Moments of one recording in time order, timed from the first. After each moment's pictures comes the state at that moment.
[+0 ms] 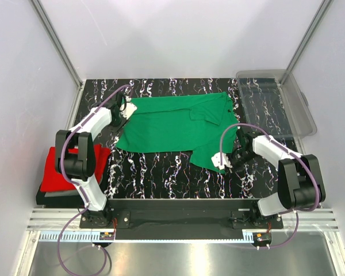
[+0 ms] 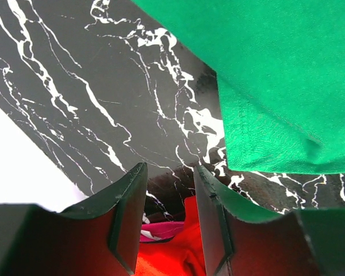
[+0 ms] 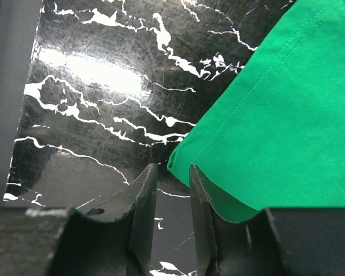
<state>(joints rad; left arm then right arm) -0.11 1.79 1.31 -0.70 -0.17 0.58 0.19 1.47 0.81 -0.93 -0.63 -1.77</state>
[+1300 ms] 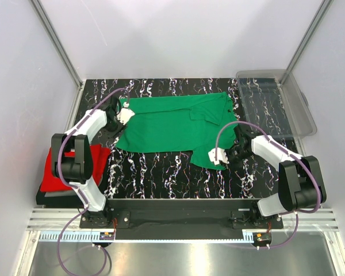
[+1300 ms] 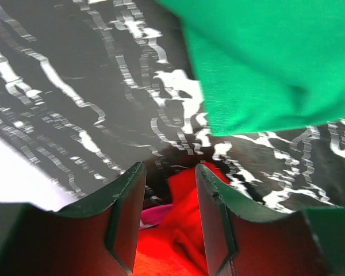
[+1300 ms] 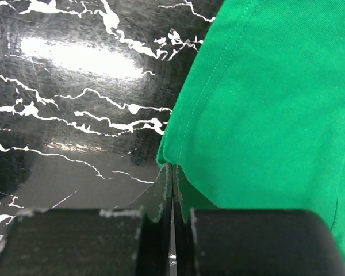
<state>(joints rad) -0.06 1.74 1.26 -0.78 -0.07 0.66 0.22 1.46 0.82 -0.82 -0.53 -1.59</state>
